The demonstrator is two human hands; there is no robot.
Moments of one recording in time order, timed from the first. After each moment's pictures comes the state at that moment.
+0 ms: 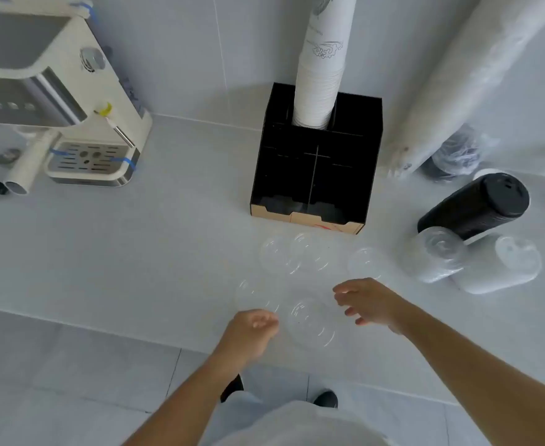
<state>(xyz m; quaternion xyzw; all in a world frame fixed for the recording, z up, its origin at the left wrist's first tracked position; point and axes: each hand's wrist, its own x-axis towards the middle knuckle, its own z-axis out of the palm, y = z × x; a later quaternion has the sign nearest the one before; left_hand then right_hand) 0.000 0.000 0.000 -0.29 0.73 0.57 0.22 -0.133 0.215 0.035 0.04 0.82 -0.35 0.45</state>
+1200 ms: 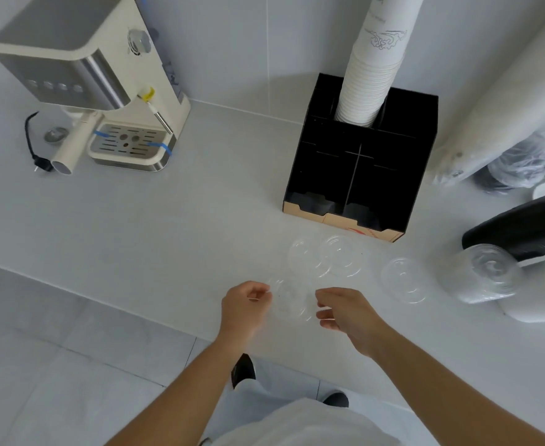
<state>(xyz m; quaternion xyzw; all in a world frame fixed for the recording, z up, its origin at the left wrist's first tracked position) -0.020 -0.038 -0.009 -0.41 0.74 0.53 0.04 -0.106 0.136 0.011 0.17 0.72 -0.52 0.43</state>
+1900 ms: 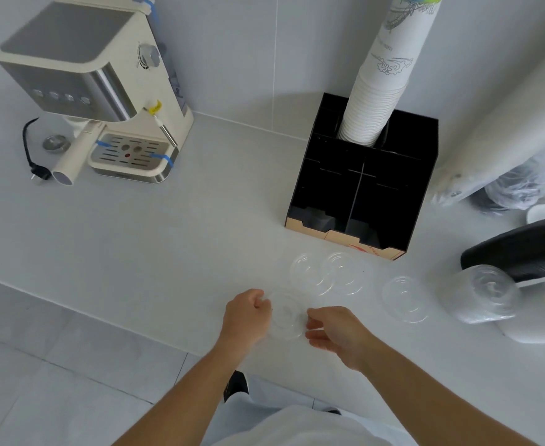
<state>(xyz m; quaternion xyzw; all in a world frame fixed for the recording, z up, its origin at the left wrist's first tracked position) -0.036 -0.053 -0.014 -0.37 0.79 0.48 0.11 -0.106 0.112 0.005 0.21 0.69 -0.51 0.47</state>
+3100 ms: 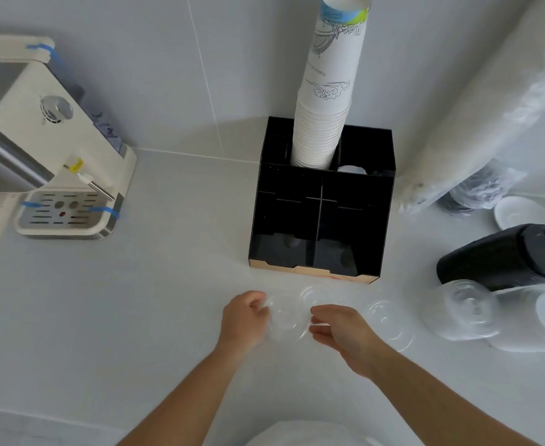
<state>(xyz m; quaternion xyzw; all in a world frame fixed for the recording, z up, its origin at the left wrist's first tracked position) -0.141 -0.048 -0.015 -0.34 0.80 0.46 0.13 -0.184 0.131 0.018 0.27 0.66 -0.58 0.40</state>
